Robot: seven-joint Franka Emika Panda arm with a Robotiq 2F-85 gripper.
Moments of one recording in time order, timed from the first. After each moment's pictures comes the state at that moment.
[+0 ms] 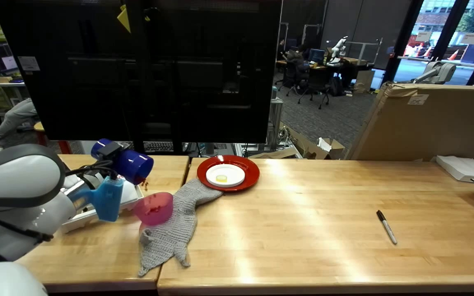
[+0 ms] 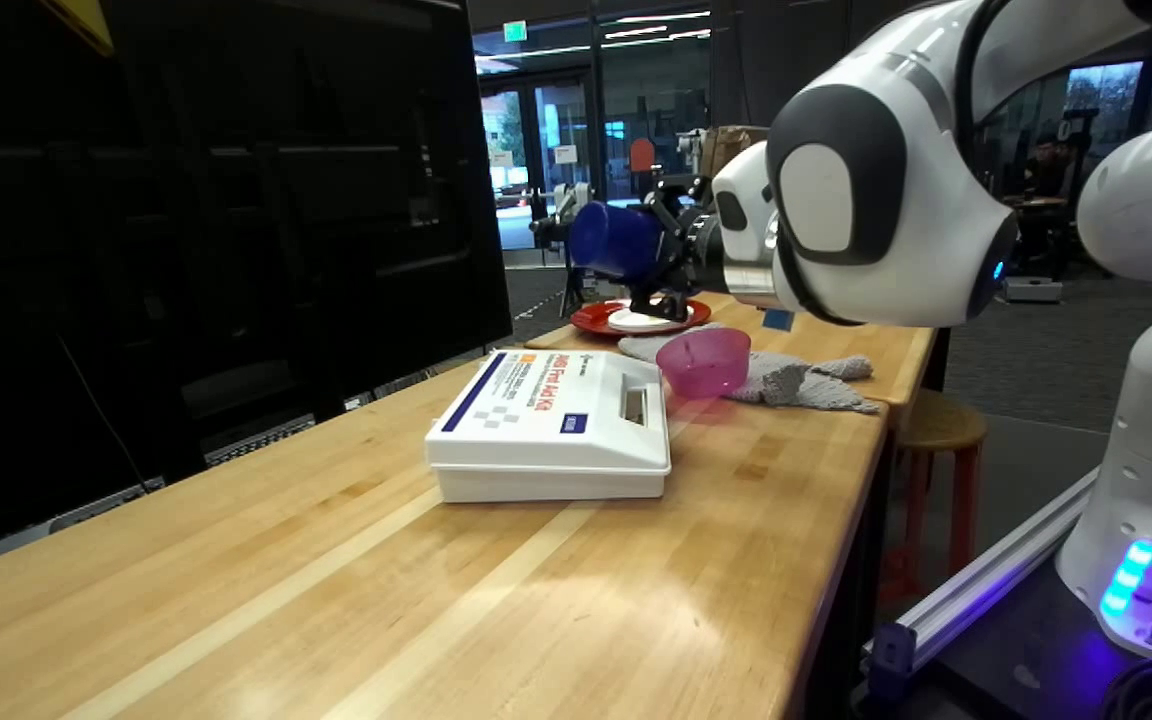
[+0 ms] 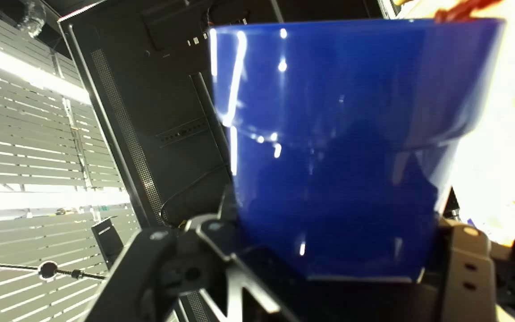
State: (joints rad) arm -0.39 -1.12 1.33 -2.77 -2.37 2.77 2.36
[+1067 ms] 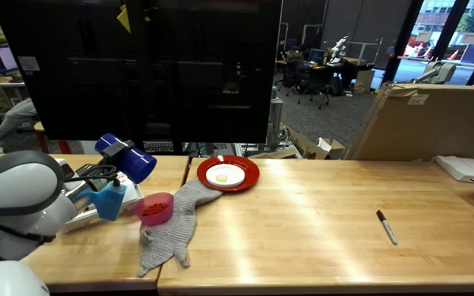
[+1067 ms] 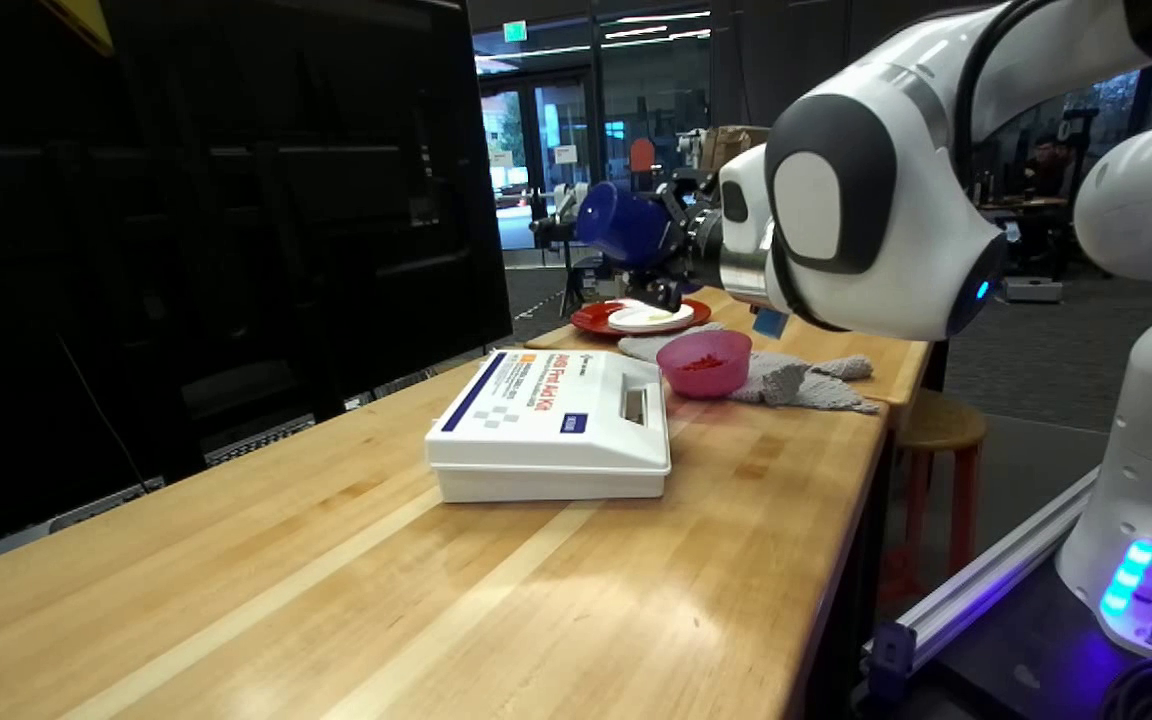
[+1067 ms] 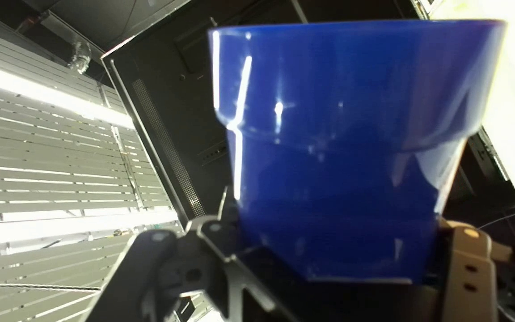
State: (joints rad) arm -0.42 -1.22 1.37 -2.77 -2.26 2.79 2.46
